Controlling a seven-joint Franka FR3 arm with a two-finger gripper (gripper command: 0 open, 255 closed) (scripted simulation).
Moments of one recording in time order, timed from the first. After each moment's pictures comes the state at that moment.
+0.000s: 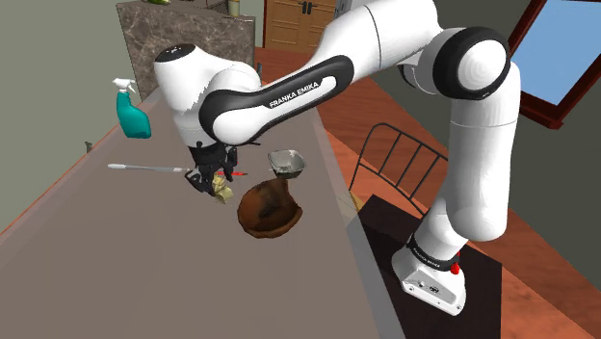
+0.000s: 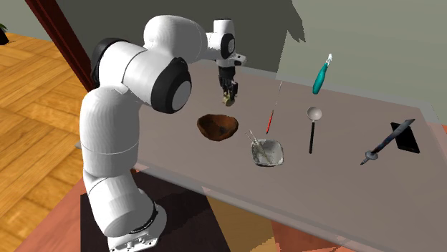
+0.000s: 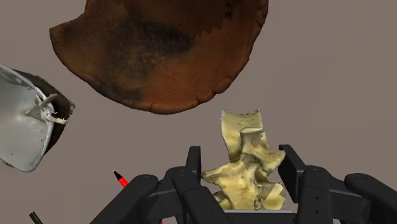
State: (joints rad) arm 0.18 0.40 0.49 -1.69 -0.36 1.90 0.73
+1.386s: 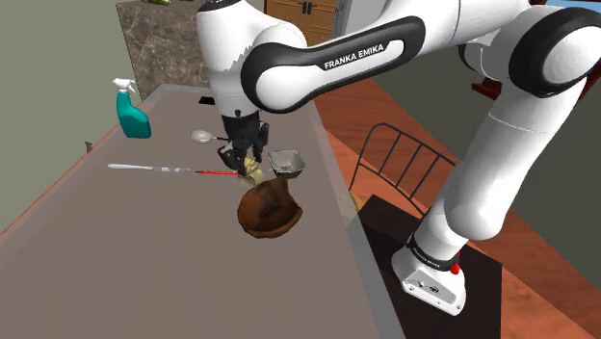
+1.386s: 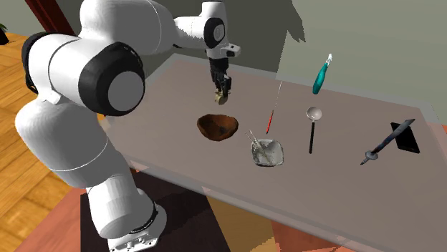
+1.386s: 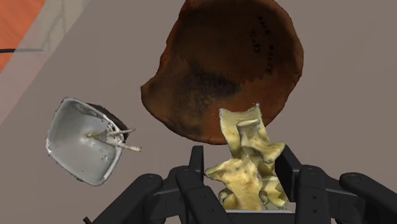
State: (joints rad) arm 0.10 0.07 0.51 -1.90 -0.20 1.84 0.62
